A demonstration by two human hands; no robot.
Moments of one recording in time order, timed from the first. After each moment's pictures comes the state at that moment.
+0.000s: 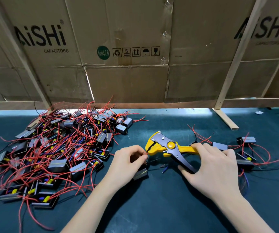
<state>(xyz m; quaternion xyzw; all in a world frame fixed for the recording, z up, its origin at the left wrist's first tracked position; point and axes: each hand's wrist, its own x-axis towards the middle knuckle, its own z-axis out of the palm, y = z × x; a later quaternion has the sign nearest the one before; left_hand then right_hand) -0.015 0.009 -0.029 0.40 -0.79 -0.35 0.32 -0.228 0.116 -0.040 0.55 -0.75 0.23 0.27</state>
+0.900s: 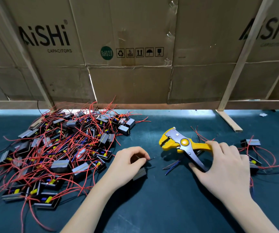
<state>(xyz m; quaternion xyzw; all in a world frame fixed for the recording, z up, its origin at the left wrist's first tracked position) -0.007 0.003 -0.025 0.38 -0.81 -0.34 0.28 -0.241 0.114 -0.043 0.48 -0.79 0.24 0.28</state>
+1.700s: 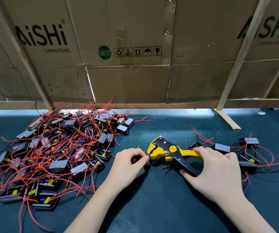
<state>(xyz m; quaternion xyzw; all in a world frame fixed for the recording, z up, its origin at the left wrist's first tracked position) -0.015 0.007 -0.032 0.41 -0.80 -0.32 0.31 -0.227 0.118 -0.037 0.55 -0.78 0.21 0.22</state>
